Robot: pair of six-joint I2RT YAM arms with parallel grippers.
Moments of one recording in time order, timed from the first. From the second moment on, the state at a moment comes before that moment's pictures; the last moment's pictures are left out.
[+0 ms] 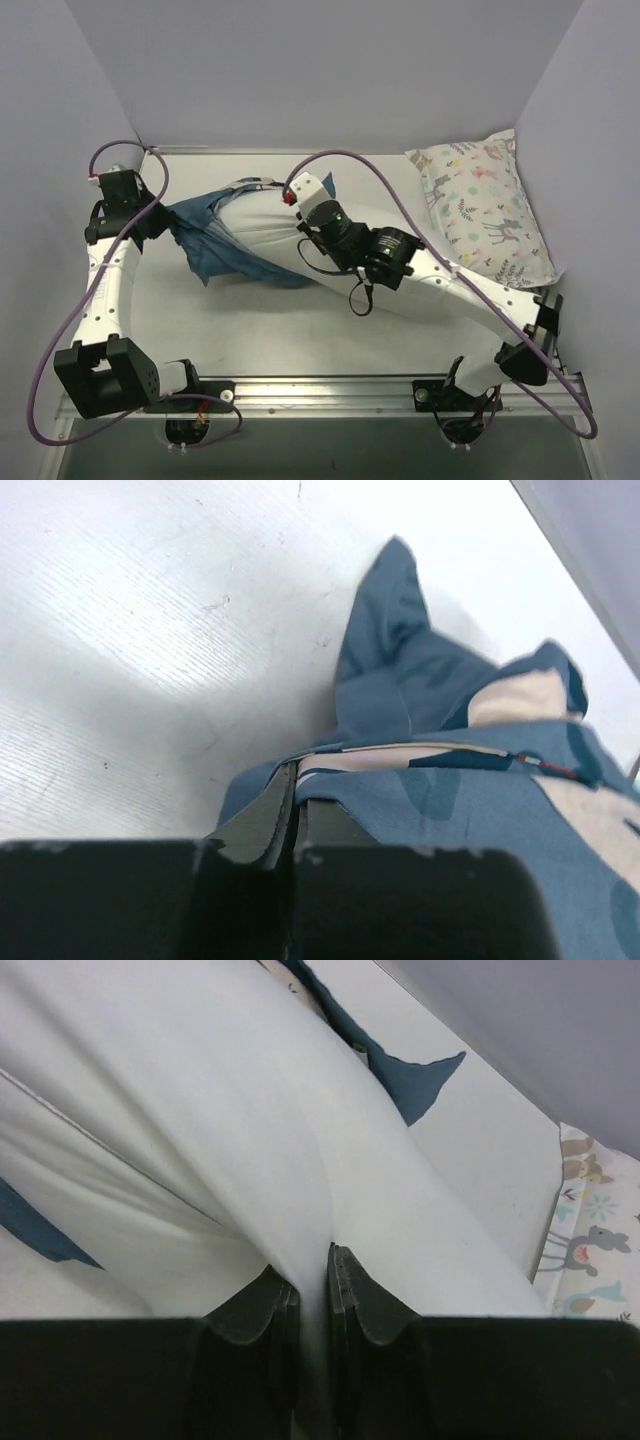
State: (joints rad) left arm 0.17 1.27 1.19 -0.63 0.01 -0.63; right arm 1.05 1.53 1.46 -0.51 0.61 -0.10
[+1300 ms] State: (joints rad) left arm 0.24 1.27 1.14 -0.55 -0.05 -0.66; right arm 0.73 1.85 1.83 -0.69 0.44 0.36
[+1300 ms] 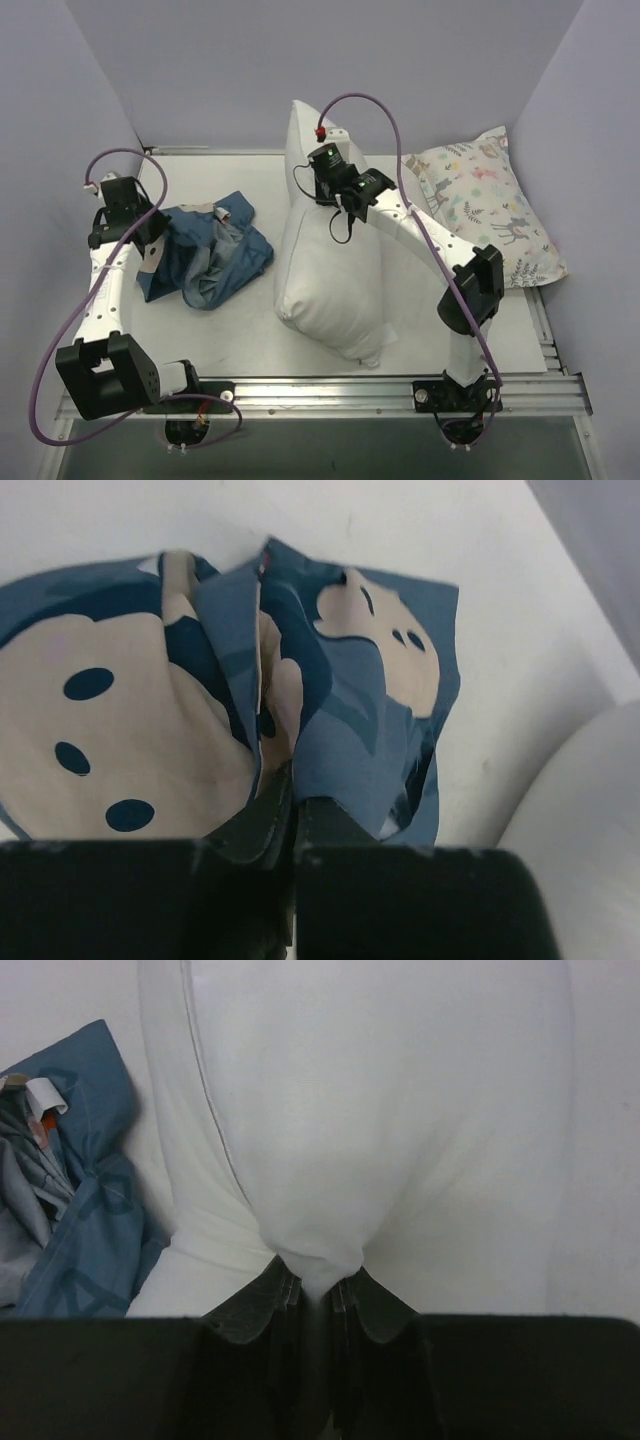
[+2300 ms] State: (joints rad) left arm -0.21 1.00 1.20 -0.62 -0.01 -0.38; right arm 0.69 1.35 1.40 -0.53 0.16 0.45
